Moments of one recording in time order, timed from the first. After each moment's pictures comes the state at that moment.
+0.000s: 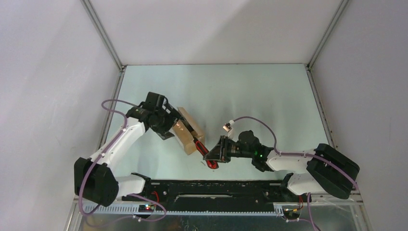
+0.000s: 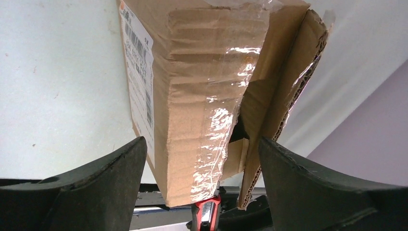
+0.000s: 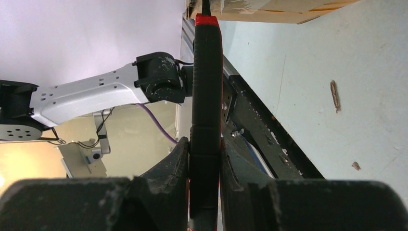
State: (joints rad) left arm -0.32 1.22 0.95 -0.77 0.13 -1.16; right arm 0.92 1.33 0.37 0.67 -0.47 1.26
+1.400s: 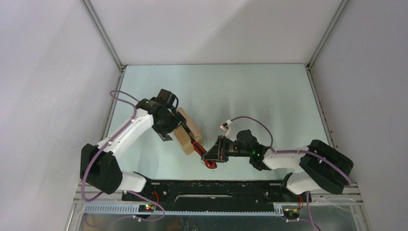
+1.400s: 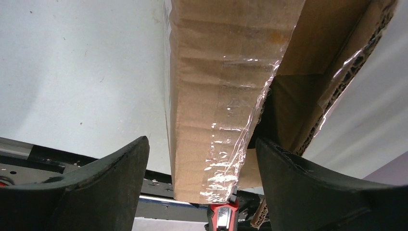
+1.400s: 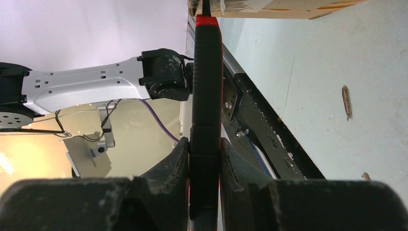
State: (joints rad) left arm -0.43 1.37 1.11 -1.00 -0.02 -1.14; right arm 0.92 1.40 0.39 0.74 -0.51 1.28
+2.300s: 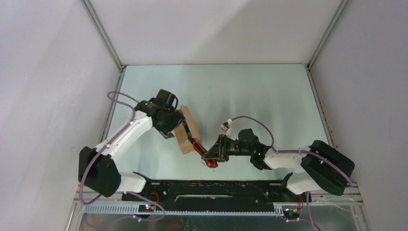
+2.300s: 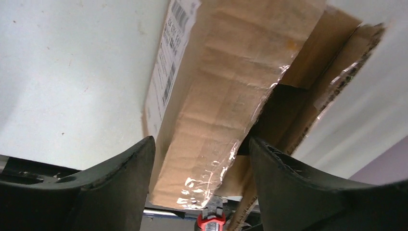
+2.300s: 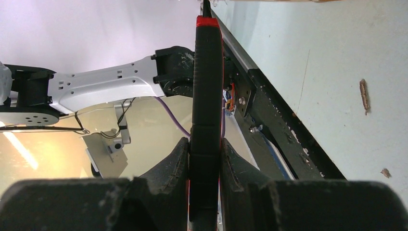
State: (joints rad) left arm -0.43 1.35 1.09 -0.94 -0.05 -1.20; right arm 0.91 1.39 0.39 0.76 -0.55 1.34
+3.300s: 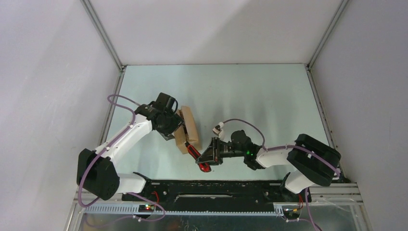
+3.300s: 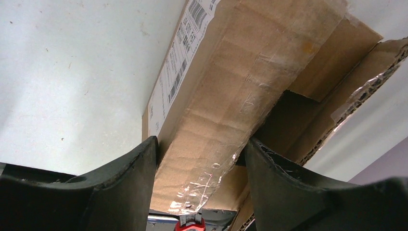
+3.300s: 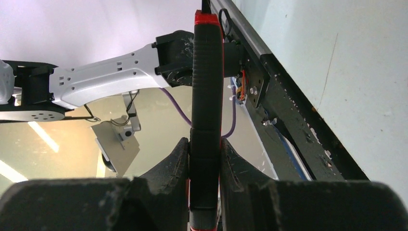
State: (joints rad) left arm -0.44 1.31 1.02 -0.88 -0.05 -1.20; right arm 0.96 1.52 0.44 0.84 -0.58 1.41
